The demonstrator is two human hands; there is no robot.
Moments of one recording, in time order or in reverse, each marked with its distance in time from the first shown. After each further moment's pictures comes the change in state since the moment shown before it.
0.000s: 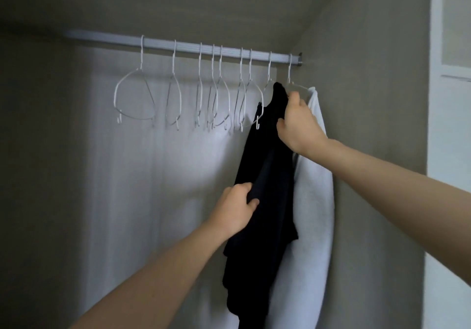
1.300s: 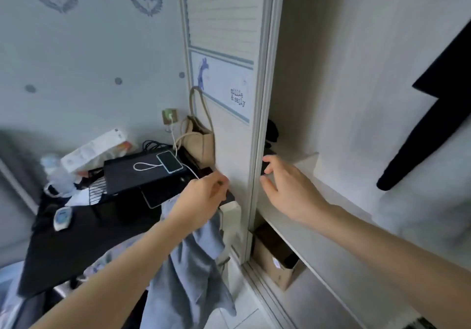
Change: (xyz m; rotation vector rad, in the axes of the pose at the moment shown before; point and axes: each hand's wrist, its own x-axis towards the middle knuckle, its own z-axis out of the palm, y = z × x) left_hand -0.505 0.206 -0.001 0.575 0.389 -1.104; right_hand -0.453 -0.095 -0.041 0.911 -0.831 -0.637
